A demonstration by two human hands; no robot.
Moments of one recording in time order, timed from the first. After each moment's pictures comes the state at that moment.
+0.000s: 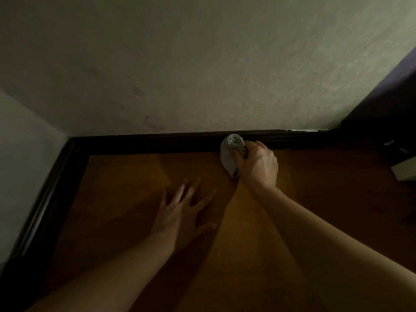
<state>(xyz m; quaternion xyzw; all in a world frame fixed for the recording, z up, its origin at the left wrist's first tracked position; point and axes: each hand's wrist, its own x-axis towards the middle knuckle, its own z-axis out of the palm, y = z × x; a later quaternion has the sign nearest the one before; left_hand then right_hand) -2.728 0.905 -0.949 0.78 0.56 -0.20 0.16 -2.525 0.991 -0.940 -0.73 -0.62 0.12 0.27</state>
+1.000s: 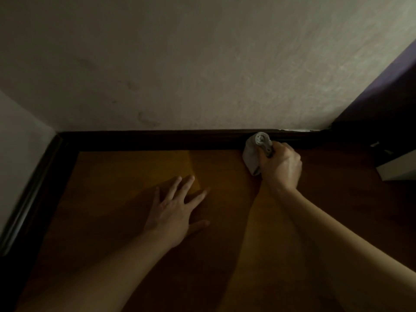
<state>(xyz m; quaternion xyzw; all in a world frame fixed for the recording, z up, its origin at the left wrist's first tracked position) -2.727 0.905 -0.946 0.79 0.56 -0.20 0.16 -2.472 0.984 -0.941 -0.78 -0.55 0.08 0.28</state>
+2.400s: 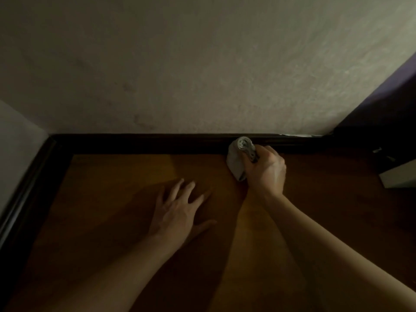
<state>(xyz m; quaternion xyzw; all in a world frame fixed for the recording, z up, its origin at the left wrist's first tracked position) -2.709 0.914 -0.951 0.77 0.60 -0.16 0.15 -2.497 0.990 -0.945 -0.74 -0.58 0.12 0.31</state>
